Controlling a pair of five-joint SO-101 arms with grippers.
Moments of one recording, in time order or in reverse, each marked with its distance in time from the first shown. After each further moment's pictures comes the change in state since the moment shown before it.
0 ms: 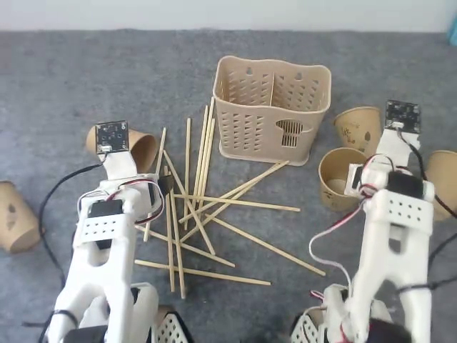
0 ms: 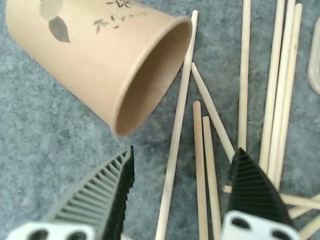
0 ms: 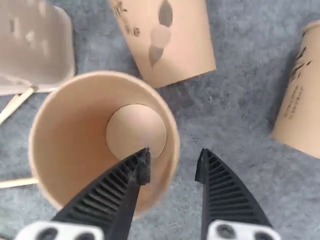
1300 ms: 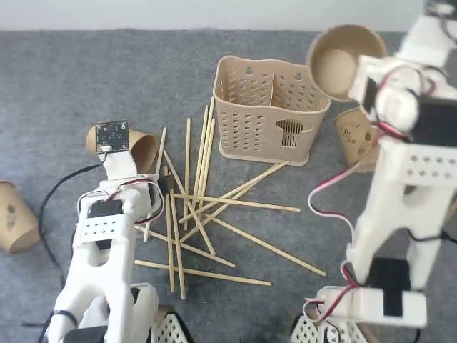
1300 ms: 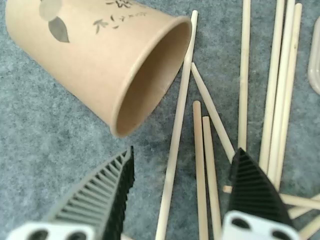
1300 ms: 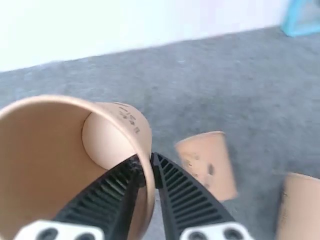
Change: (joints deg) left arm 0.0 0.0 0.0 0.0 0.0; right arm -12.0 25.0 -84.2 33.1 -10.1
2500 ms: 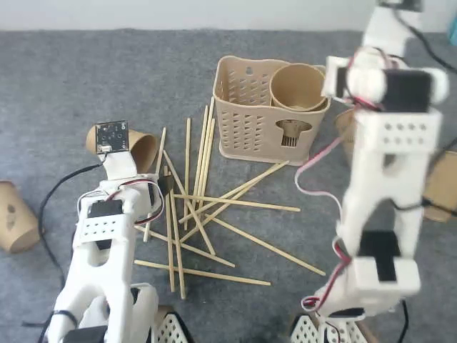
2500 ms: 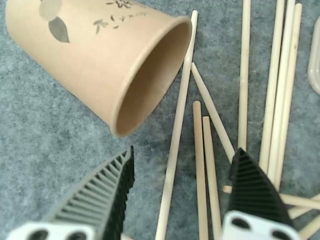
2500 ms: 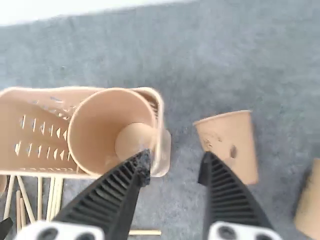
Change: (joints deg) left arm 0.0 0.0 0.0 0.0 0.0; right arm -2.1 6.2 -4.4 7.1 -0.6
